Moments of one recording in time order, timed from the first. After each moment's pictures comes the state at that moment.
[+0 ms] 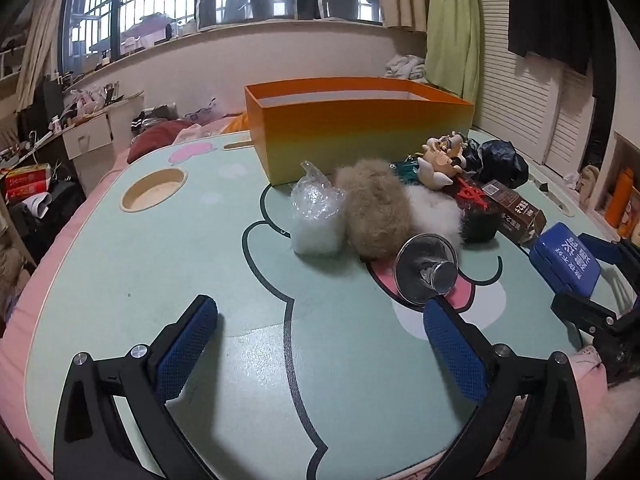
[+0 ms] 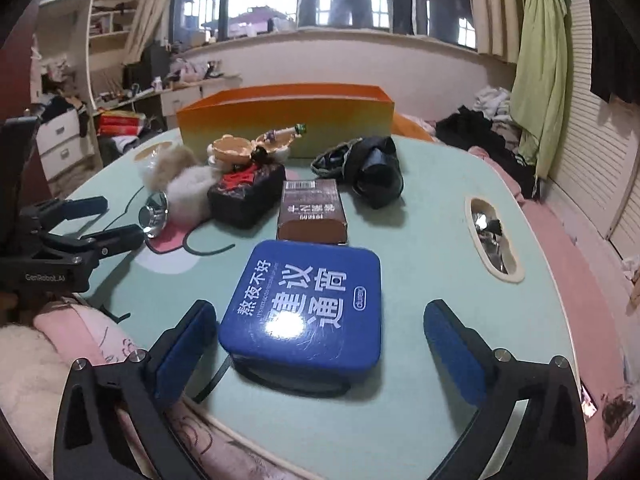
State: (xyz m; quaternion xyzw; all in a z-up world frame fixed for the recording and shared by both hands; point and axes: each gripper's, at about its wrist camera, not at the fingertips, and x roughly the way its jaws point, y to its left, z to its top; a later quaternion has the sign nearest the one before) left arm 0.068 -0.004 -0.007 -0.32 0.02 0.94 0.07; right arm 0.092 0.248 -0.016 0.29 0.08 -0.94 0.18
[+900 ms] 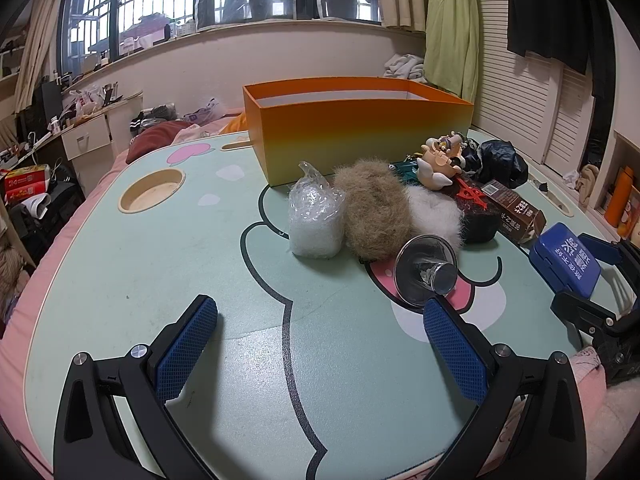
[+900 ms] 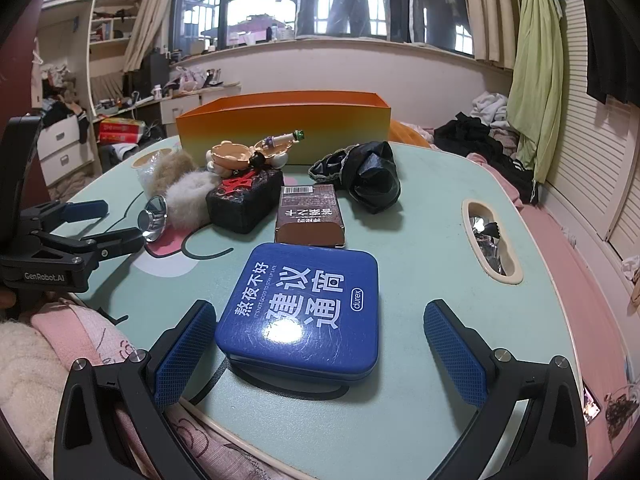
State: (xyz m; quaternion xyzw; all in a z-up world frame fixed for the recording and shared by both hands) left arm 0.065 -0.005 -0.005 -0.32 0.02 0.94 0.07; right arm 0.095 0.245 -0.014 0.28 0.08 -0.94 0.18
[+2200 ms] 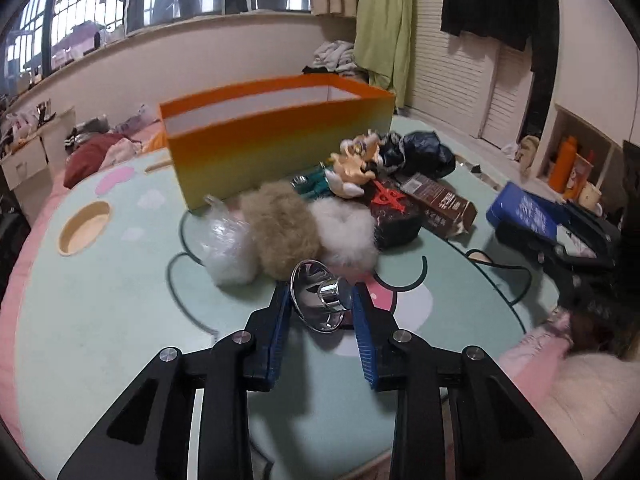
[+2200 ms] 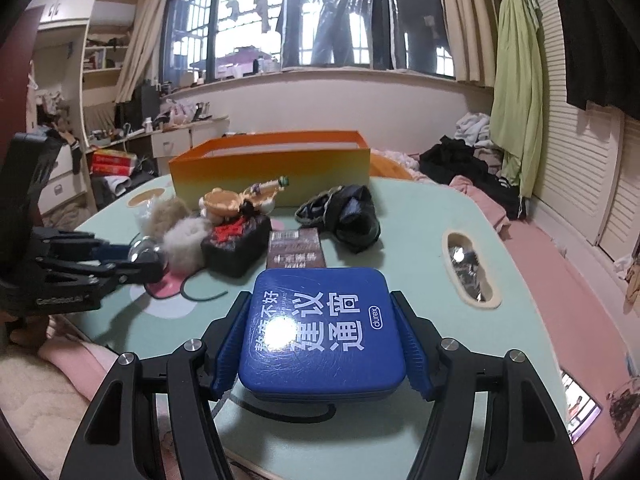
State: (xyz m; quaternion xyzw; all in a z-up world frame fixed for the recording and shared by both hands) left arm 0.064 0.010 0.021 -0.33 0.05 0.92 0.20; right arm 0.100 0.256 0.016 0.22 0.05 -0.96 0.16
